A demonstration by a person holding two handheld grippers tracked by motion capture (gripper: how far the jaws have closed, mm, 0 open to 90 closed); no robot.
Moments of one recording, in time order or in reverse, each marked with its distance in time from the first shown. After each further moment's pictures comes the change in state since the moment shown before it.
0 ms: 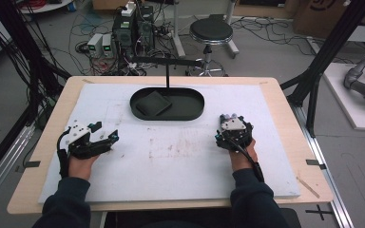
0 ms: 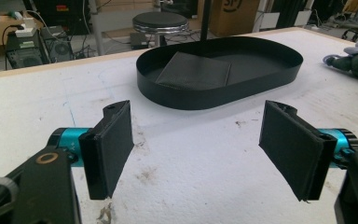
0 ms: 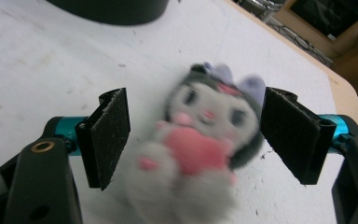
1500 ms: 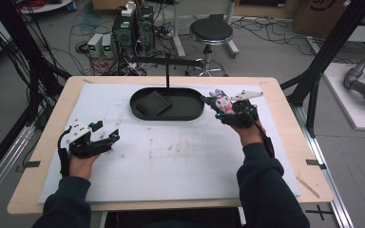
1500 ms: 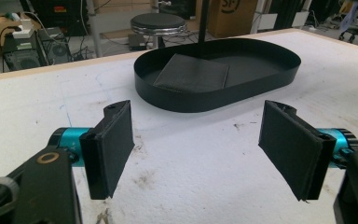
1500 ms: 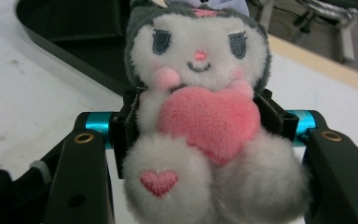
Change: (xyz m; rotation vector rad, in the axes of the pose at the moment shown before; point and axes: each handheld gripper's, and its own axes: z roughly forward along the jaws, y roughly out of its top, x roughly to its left) left arm 0.000 0.001 0.003 -0.006 -0.011 0.002; right arm -0.059 0.067 -0.008 -0.050 0.340 0.124
